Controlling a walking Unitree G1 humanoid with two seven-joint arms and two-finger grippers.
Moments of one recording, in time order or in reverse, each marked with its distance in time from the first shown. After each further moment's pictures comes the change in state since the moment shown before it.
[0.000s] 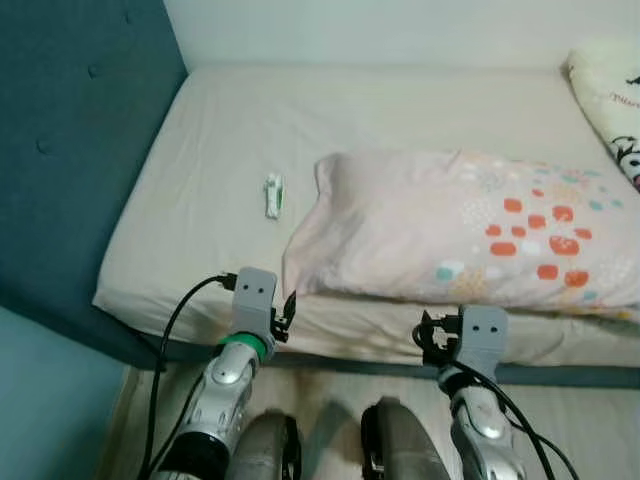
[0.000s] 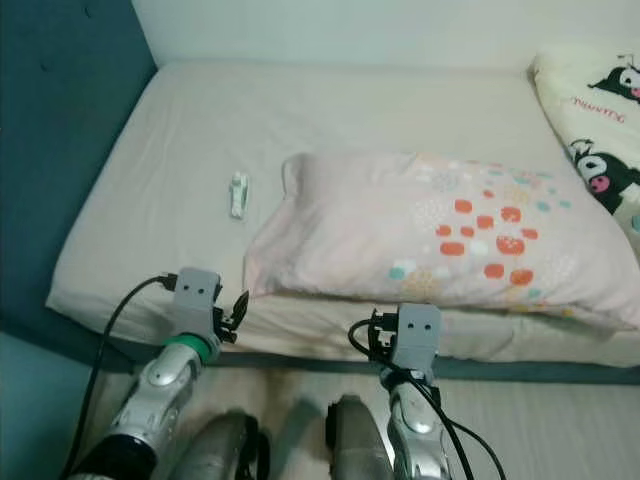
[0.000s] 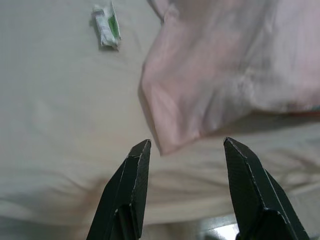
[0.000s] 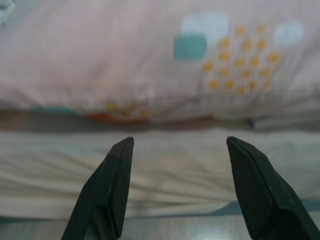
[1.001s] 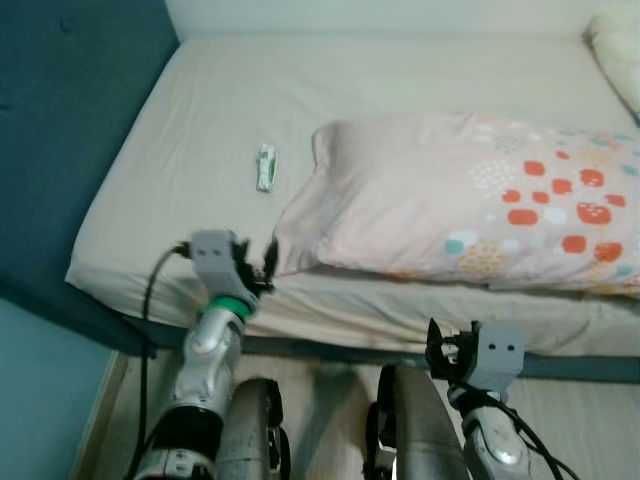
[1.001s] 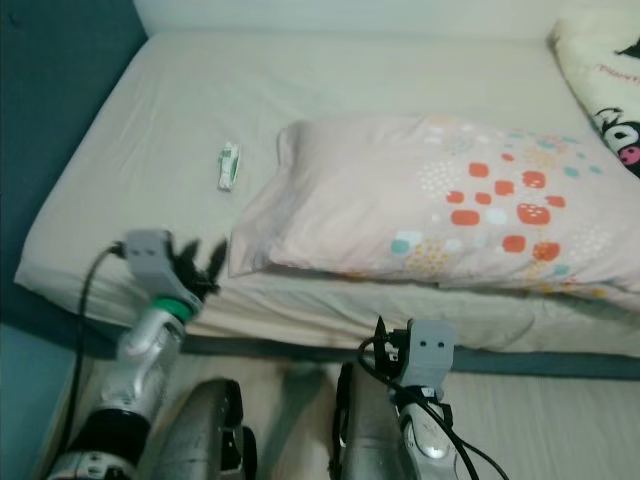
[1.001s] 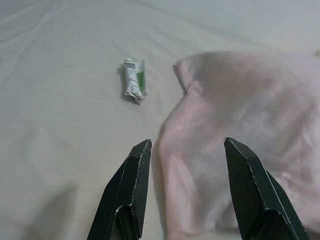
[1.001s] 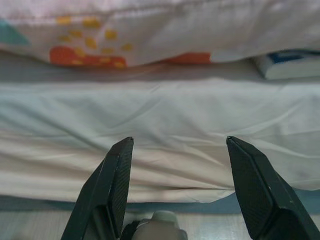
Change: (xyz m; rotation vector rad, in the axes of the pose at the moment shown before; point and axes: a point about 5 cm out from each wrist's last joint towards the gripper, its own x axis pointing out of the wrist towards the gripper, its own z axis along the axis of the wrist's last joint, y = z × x) left arm 0.011 0.034 0.067 -0.314 -0.312 0.031; right arm -0.023 -0.010 0.000 0.012 -0.050 0.050
